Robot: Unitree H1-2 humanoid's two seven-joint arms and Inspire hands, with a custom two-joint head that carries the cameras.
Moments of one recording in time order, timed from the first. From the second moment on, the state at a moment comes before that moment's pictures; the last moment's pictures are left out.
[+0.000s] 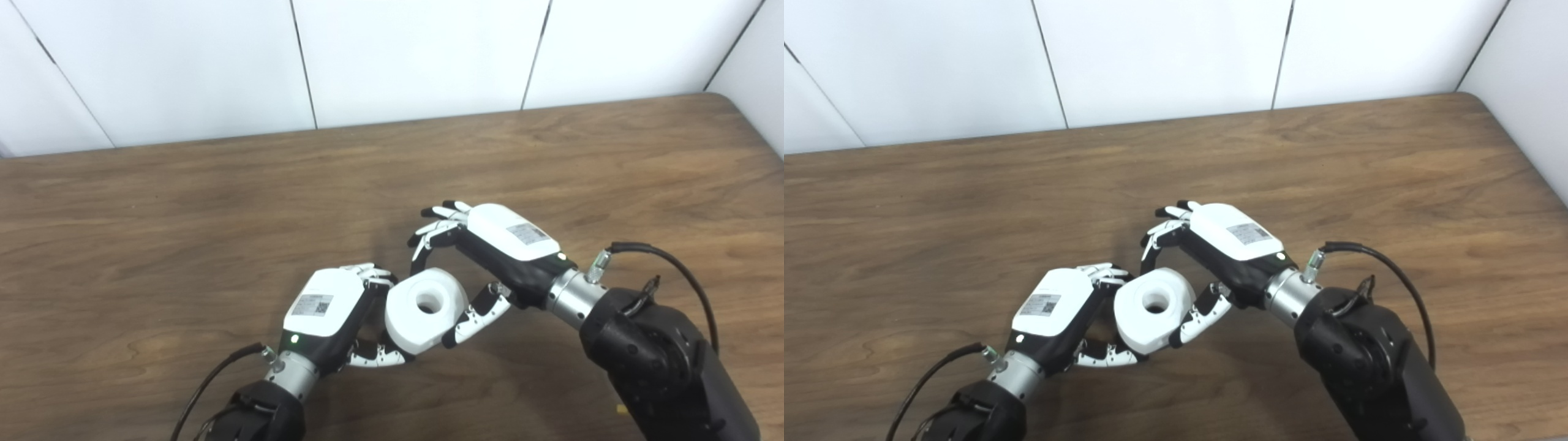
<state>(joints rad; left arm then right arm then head) 0.02 0.17 -0.46 -0.36 1.04 0.11 -0.33 -0.14 -0.35 0.34 -0.69 -0.76 0.34 0.65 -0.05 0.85</state>
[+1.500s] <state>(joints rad) 0.02 0.17 -0.47 -0.39 1.07 0.14 -0.40 -0.18 -0.35 0.30 -0.74 -0.79 0.44 0.87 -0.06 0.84</state>
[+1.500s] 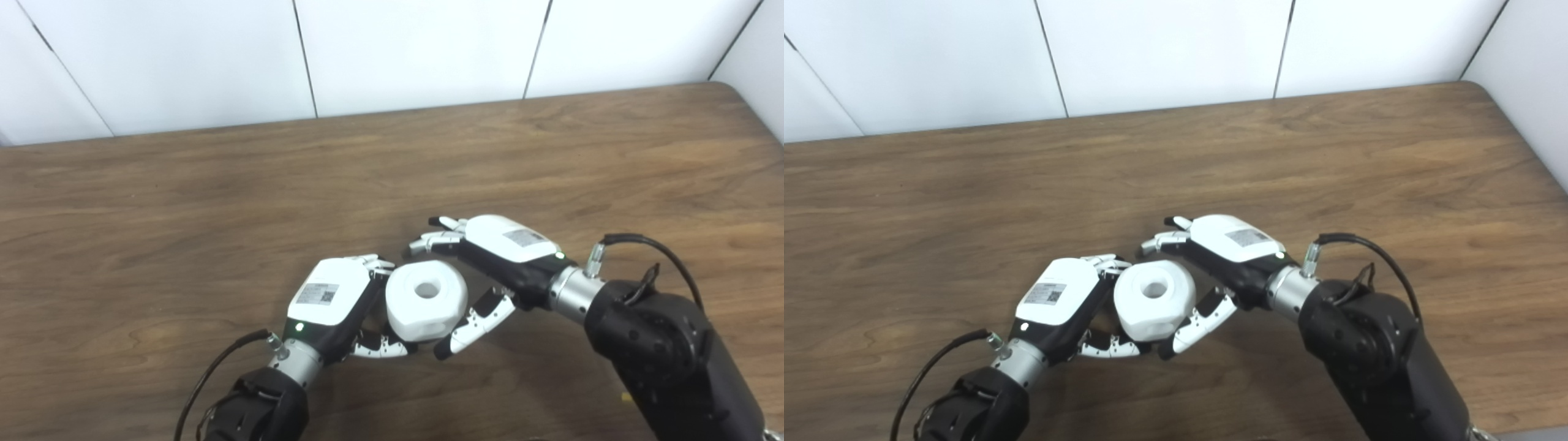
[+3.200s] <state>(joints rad) 0.04 0.20 -0.35 -0.52 1.05 0.18 -0.59 -0.29 -0.30 0.18 -0.72 -0.83 0.46 1.01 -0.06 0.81</state>
